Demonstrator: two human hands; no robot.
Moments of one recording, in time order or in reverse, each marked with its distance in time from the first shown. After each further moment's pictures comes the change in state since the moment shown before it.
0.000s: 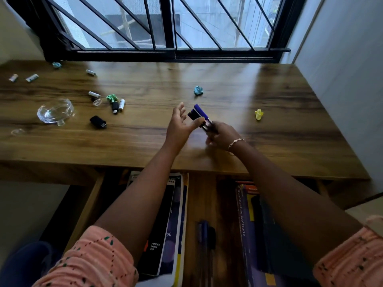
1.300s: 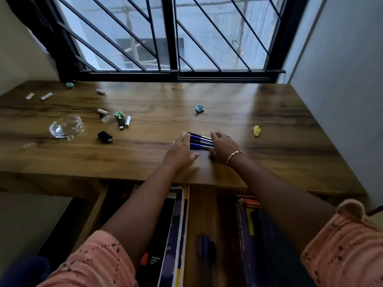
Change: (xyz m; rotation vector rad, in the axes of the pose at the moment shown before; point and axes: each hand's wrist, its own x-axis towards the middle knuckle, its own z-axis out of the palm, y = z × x) left_hand -0.013 -0.001 -0.005 1.024 -0.183 0.031; right_hand 0.006 0.003 -0.004 -0.610 0.058 -0.114
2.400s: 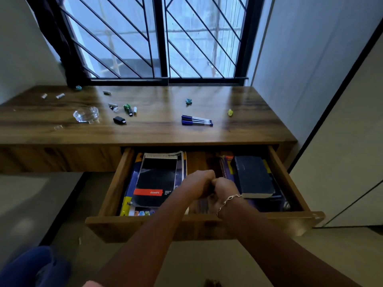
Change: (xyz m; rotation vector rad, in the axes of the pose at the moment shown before) left_hand -0.276 0.046 0.007 -0.119 -0.325 0.254; right_hand -0.309 -0.137 0.003 1.457 0.064 0.847
